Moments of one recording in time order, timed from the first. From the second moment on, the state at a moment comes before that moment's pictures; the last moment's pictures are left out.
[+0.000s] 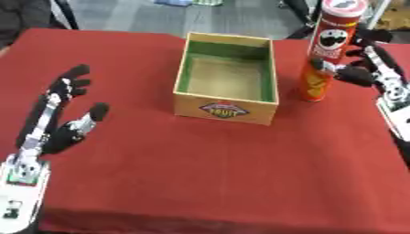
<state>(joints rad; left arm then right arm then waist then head) -0.20 0.22 0.07 -1.73 -0.37 -0.15 -0.17 -0.71 -0.42 0.05 -1.07 0.32 0.07 0.04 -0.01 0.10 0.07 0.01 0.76</state>
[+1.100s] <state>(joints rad) -0.21 0.22 0.06 -1.73 -0.37 -0.15 -0.18 -0.78 -0.39 0.02 -1.00 0.12 0.07 0.01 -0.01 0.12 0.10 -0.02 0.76</state>
